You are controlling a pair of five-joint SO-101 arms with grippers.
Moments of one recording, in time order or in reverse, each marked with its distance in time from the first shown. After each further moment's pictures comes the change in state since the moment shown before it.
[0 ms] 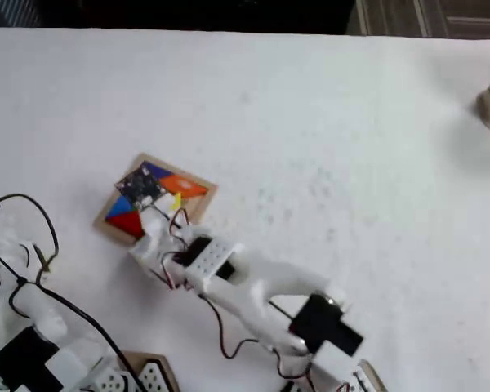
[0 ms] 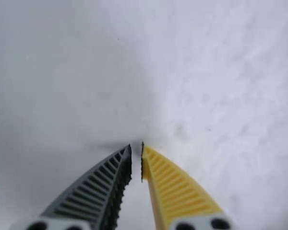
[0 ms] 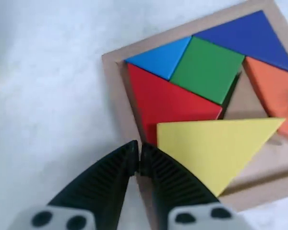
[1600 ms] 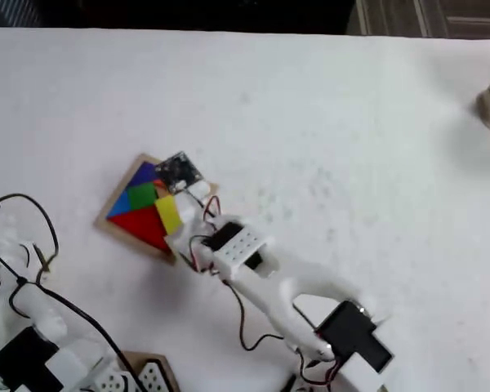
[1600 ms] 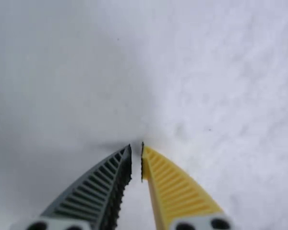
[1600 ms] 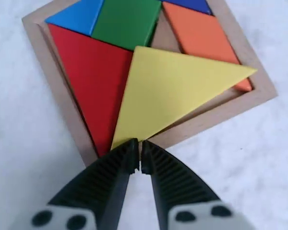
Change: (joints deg) left arm 0.0 0.0 0.0 0.0 0.0; right arm 7.8 -11.6 5.8 12.1 1.6
